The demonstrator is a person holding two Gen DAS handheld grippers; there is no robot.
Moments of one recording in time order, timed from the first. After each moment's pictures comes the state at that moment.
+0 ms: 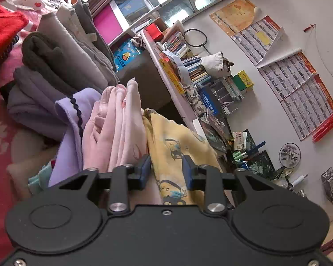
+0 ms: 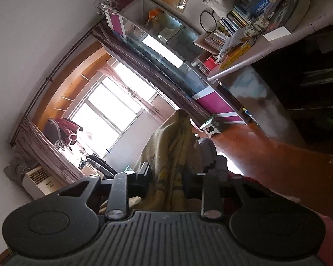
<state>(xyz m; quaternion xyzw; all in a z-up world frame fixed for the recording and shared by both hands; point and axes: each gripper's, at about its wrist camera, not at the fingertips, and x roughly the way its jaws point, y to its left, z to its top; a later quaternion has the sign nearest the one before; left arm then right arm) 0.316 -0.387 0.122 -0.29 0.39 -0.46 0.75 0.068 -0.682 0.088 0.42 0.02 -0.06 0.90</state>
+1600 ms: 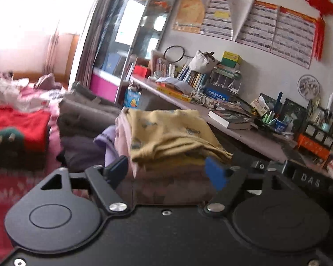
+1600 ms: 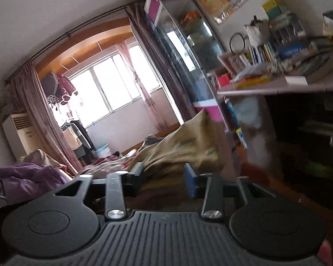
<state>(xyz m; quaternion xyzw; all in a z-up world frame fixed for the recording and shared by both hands) 0.179 -0.309 0.144 -0.08 0.22 -0.44 0.87 0.032 -0.575 0.133 0.26 0.06 -0.10 0.96</state>
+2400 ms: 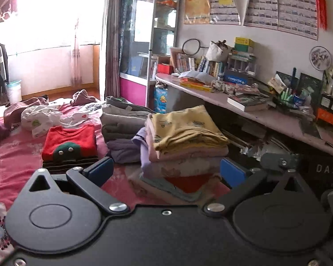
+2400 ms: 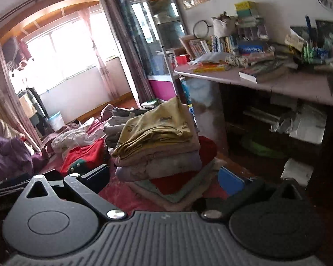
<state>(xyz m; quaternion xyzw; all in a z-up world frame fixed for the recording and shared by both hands) 0.078 -0.266 0.214 0.04 0.21 -0.36 0.91 -0.033 -0.488 0.209 0.20 0.19 -0.23 0.93</state>
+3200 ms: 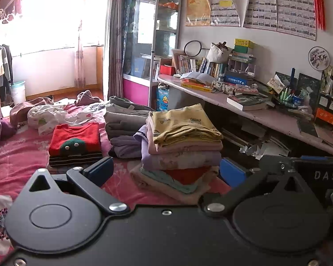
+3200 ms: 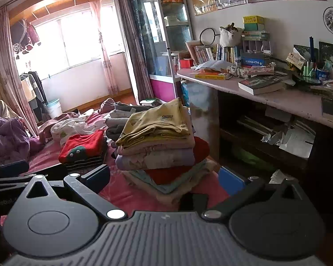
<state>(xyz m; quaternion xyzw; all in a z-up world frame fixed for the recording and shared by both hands) 0.046 -0.249 0.215 0.03 0.20 -0.35 0.91 -0.064 -0.459 0.224 0.15 0.20 -0.23 0.94</state>
